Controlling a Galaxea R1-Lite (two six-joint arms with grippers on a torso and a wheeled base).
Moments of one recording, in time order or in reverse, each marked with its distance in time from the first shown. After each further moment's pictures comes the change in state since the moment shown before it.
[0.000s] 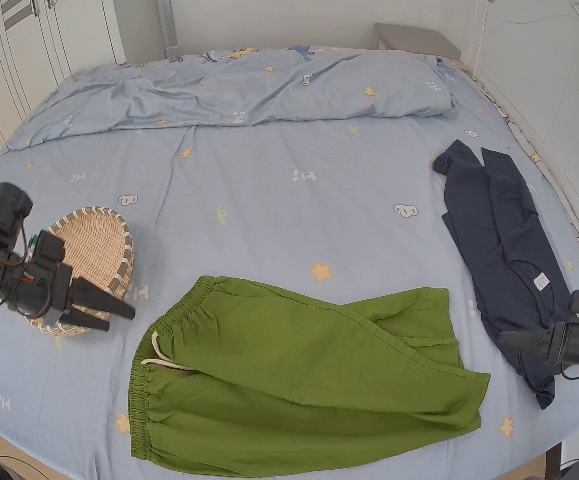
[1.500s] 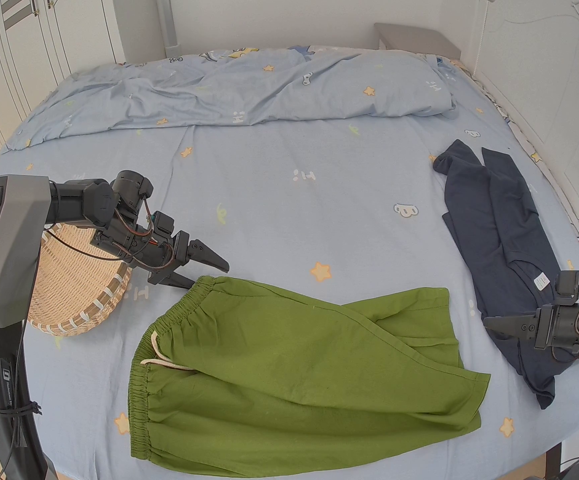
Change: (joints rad) left arm -0.198 0.707 -0.674 -0.127 0.054 -0.209; right arm 0.130 0.049 -0.114 0.009 -0.063 0.014
